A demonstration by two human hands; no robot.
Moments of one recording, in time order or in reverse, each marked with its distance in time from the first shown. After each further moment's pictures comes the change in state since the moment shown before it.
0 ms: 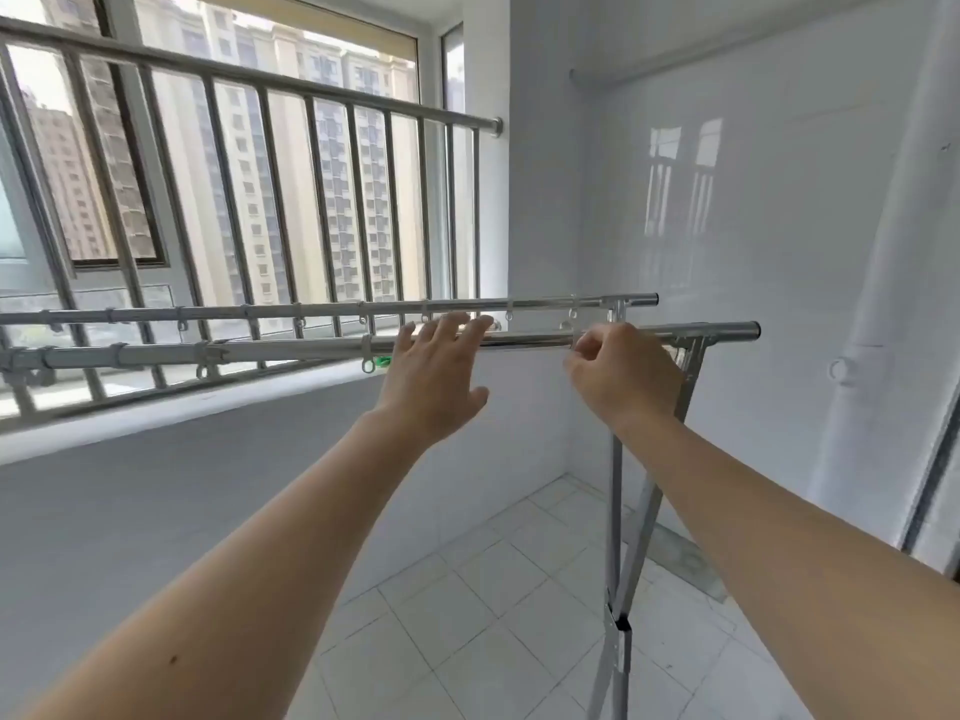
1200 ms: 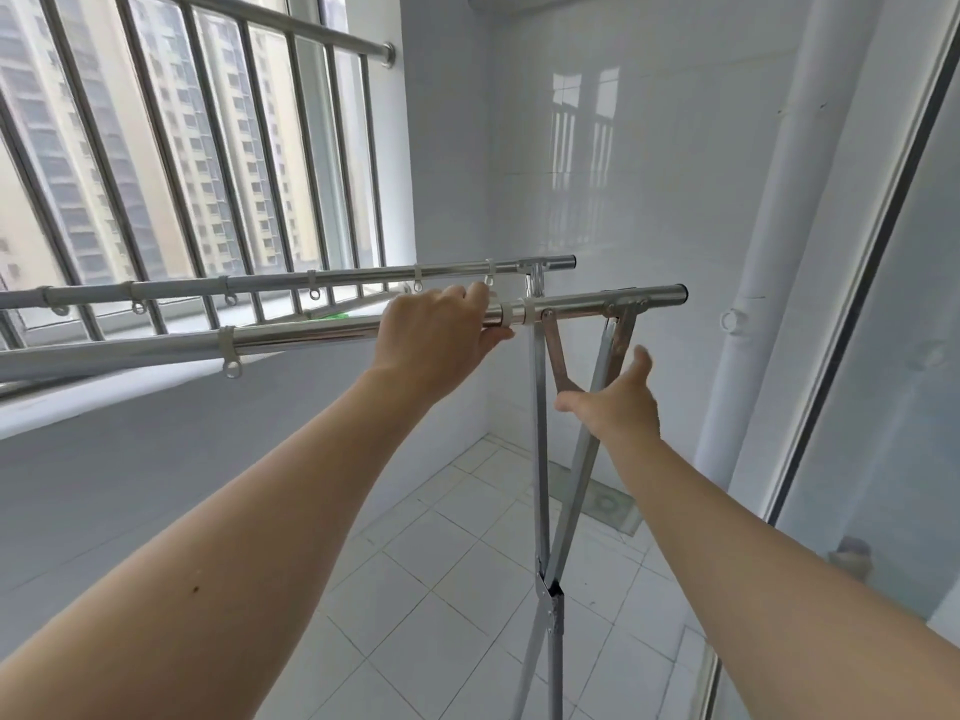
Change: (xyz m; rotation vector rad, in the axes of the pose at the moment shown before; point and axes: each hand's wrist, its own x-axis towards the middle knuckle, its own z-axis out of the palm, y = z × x) left_hand 0.101 0.036 0.067 0.140 0.219 0.243; right_hand 0.028 0.096 0.050 0.203 -0.141 0.650
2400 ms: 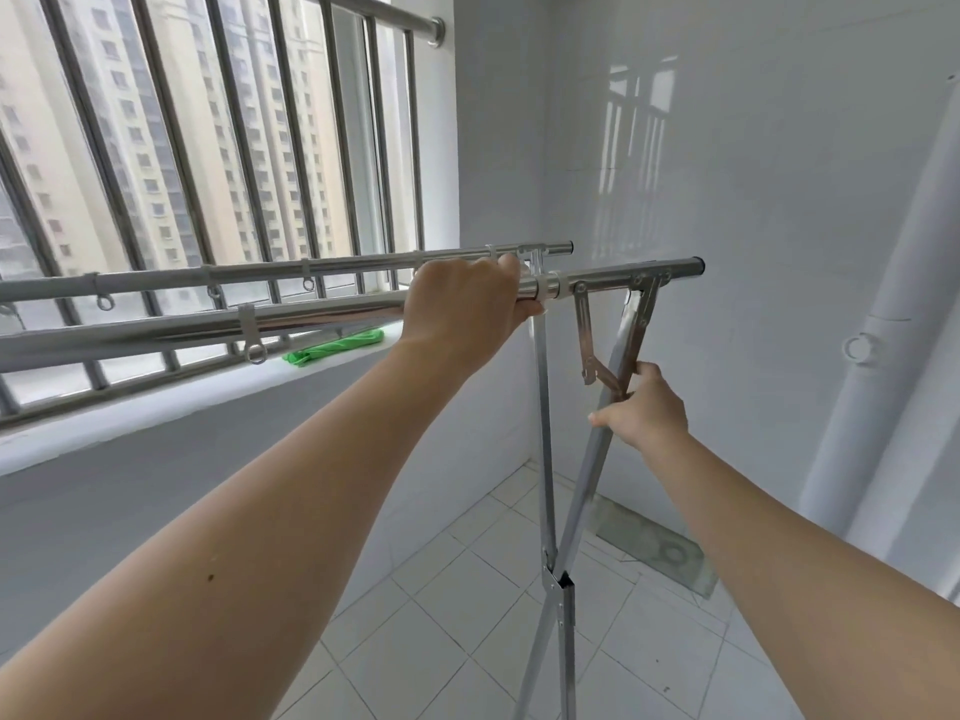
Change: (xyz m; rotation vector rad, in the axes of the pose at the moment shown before) left_hand 0.094 -0.116 0.182 0.105 0.070 -0.010; right_hand 0.186 -0.044 0.178 -0.087 -0.097 -0.079
